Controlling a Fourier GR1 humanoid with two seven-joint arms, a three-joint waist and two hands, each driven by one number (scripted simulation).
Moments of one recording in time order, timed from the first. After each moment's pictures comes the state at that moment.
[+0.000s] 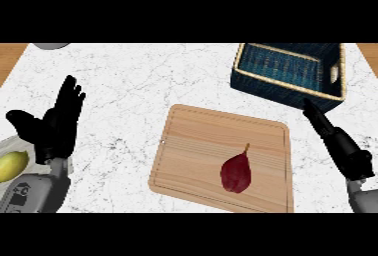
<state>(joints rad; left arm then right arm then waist) -0.20 0.31 -0.08 -1.51 0.20 0.35 0.15 -0.10 -0.49 0.14 -1.38 -0.10 0.06 -0.16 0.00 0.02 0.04</state>
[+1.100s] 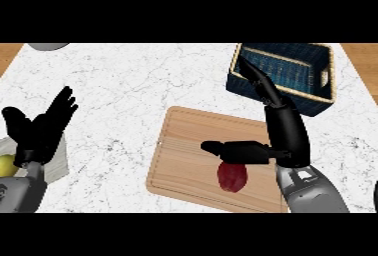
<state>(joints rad) -0.18 0.43 -0.04 -1.40 0.26 0.12 0.18 -0.35 -0.13 0.31 -1.75 0.16 -0.29 0.09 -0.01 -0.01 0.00</state>
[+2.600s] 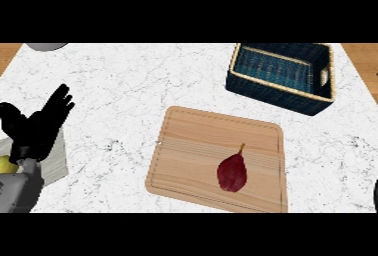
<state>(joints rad) -0.20 0.41 0.02 -1.37 0.23 0.07 0.20 -0.20 -0.69 -0.24 -2.15 -0.41 0.37 0.91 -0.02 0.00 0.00</state>
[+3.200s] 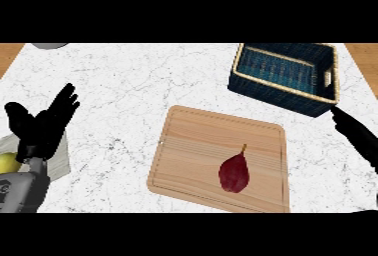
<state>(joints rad) -0.20 0.37 0.03 -1.38 0.19 0.05 0.21 0.05 -0.36 -0.06 -2.21 0.05 0.31 0.63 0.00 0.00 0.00</state>
